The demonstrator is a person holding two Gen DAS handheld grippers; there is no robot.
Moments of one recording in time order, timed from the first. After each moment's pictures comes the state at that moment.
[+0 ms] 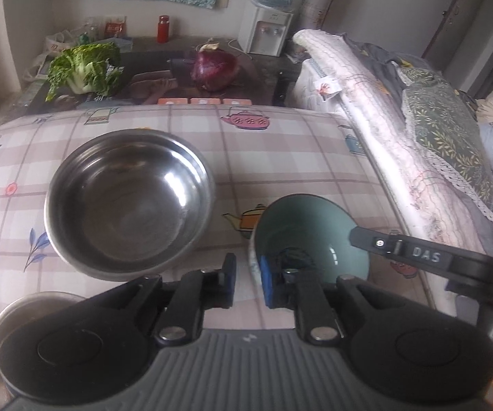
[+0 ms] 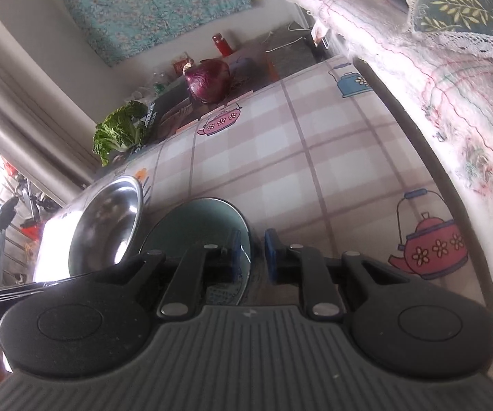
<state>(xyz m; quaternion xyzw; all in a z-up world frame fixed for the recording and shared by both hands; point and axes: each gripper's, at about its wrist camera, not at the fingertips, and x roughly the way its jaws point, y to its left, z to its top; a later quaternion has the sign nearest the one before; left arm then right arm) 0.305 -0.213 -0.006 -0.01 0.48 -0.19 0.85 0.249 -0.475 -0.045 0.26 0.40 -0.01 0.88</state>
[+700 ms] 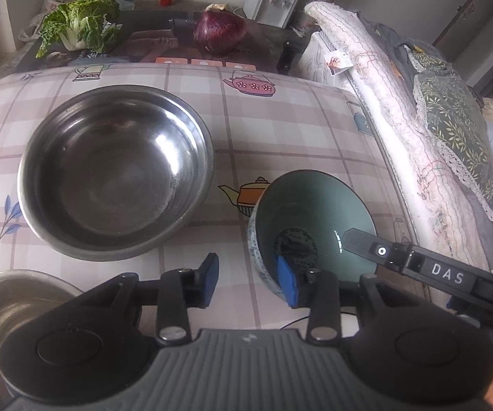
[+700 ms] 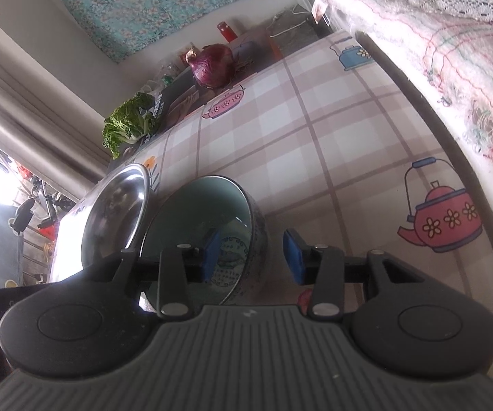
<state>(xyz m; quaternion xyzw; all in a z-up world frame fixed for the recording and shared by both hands) 0.322 -0.218 -0.032 -0.03 0.54 -0.19 0.82 0.247 -0.479 -0.061 0.30 0.41 0.01 0.86</state>
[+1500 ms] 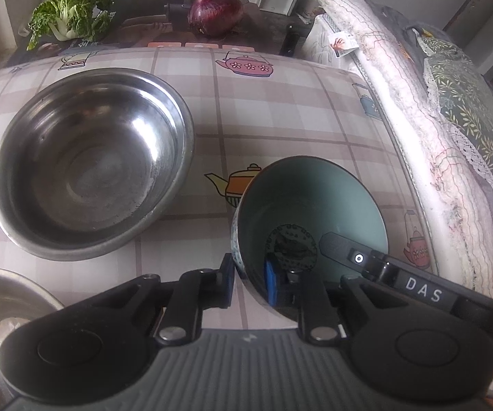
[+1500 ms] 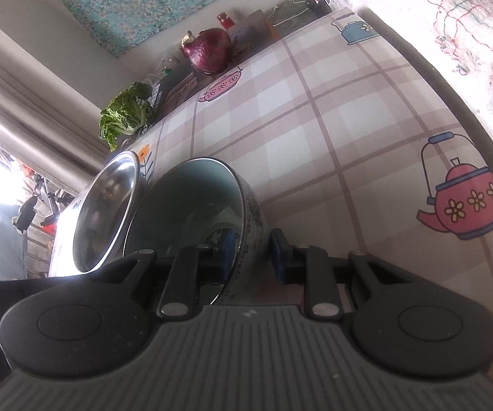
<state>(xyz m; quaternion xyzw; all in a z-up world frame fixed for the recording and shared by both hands) 0.328 -0.241 -0.050 -0.02 0.55 -0.18 0.81 0.256 -0.471 -0.084 0.31 0.42 0.02 0.85</state>
